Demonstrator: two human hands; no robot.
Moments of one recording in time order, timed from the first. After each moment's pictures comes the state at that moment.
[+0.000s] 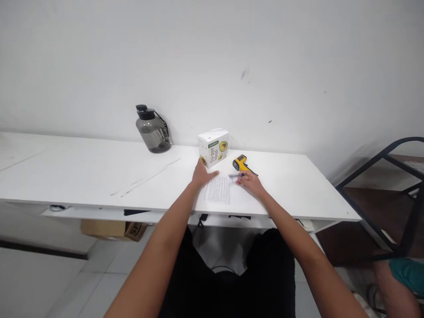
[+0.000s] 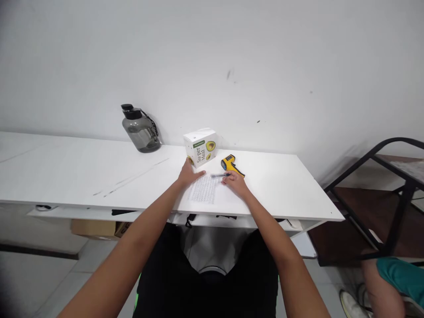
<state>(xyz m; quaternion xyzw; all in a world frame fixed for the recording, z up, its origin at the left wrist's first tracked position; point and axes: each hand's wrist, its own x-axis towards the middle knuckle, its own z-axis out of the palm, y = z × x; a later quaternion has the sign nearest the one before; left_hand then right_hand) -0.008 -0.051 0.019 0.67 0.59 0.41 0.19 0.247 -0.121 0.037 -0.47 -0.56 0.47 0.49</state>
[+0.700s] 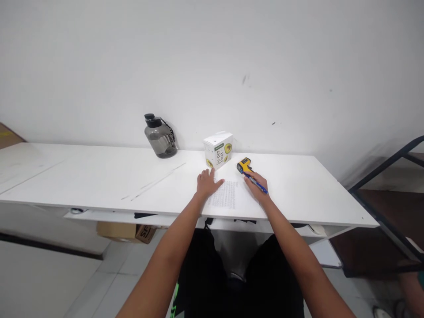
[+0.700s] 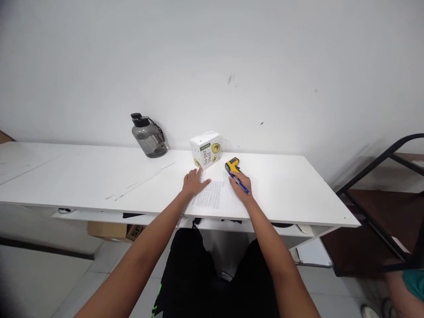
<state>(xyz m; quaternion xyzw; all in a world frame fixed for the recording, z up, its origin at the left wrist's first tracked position) 0.002 -0.088 0.028 0.72 0.67 0.13 0.11 0.241 -0.136 0.038 -0.51 -0.60 0.27 0.55</state>
